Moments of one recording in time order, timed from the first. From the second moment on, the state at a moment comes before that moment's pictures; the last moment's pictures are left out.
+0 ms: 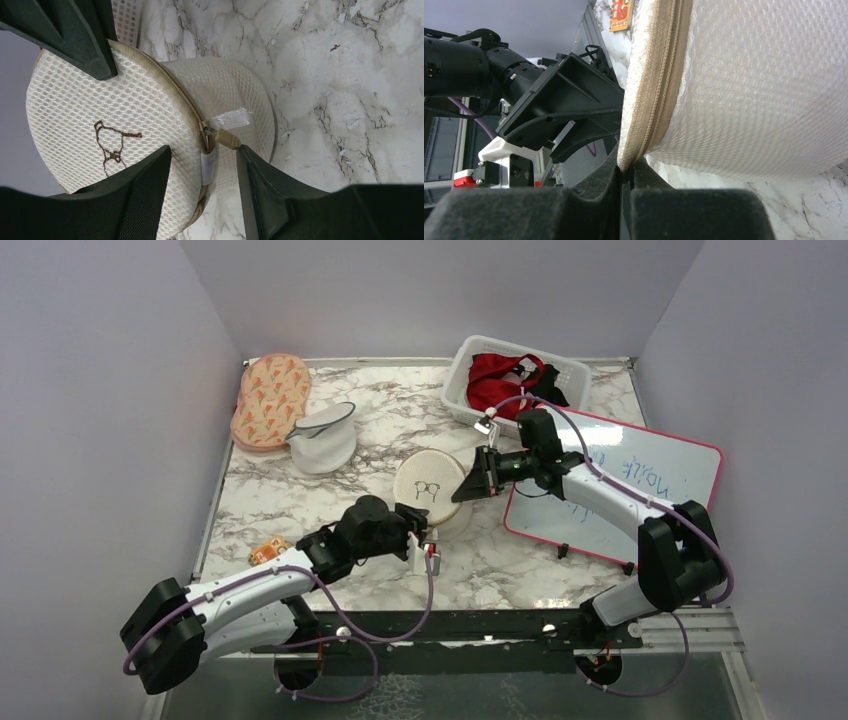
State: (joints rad) left arm -0.89 0.97 0.45 0.04 0.27 1.03; right arm 0.44 1.49 0.93 -0.11 -1.01 0.43
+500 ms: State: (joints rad) left arm -0.87 0.91 0.46 0.05 0.27 0.91; right arm 0.46 1.49 0.97 -0.16 -0.98 0.40
